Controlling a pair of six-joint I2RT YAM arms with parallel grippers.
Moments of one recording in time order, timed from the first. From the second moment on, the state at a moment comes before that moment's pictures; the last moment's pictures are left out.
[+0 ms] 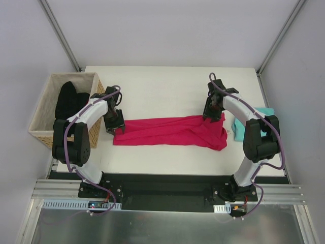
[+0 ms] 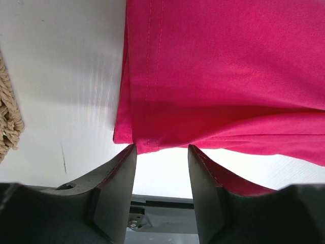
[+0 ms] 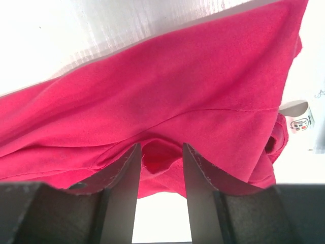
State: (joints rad) left arm -0.16 1.64 1.15 -0.96 0.05 -0.45; right arm 0.28 1.76 1.33 -0.82 0.07 0.51
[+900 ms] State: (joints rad) left arm -0.16 1.64 1.13 -0.95 0.04 -0.46; right arm 0.36 1.76 1.27 -0.79 0.04 0.54
